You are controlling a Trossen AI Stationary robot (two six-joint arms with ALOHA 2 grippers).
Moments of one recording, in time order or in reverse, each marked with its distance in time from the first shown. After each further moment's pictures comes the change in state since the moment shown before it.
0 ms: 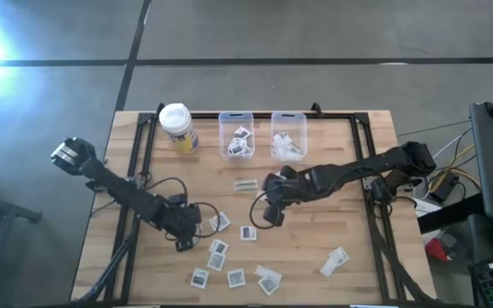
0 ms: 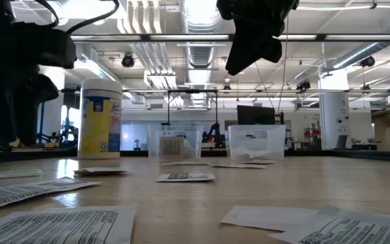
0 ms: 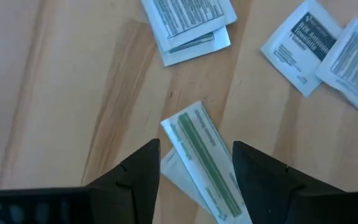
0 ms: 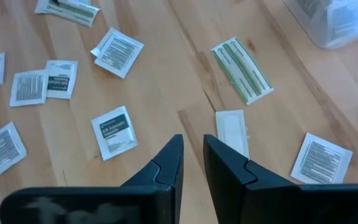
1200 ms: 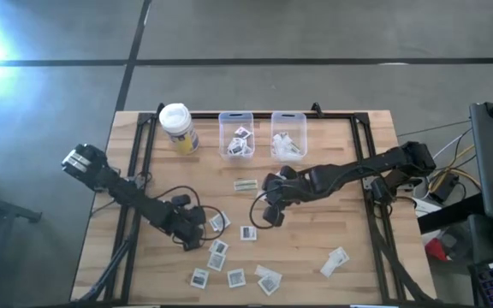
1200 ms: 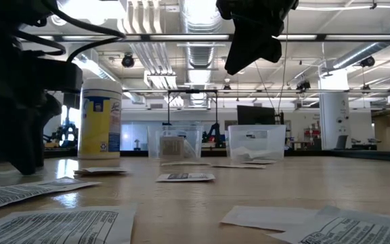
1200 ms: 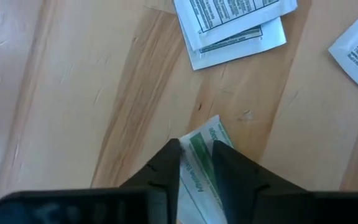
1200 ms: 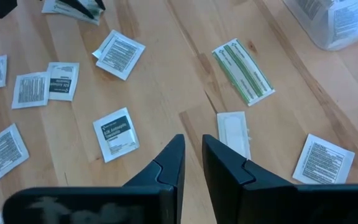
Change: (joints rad) left arm 0.007 0.172 -0.012 0.067 -0.075 -0.034; right arm 0.000 0.001 0.000 0.008 0.001 0.003
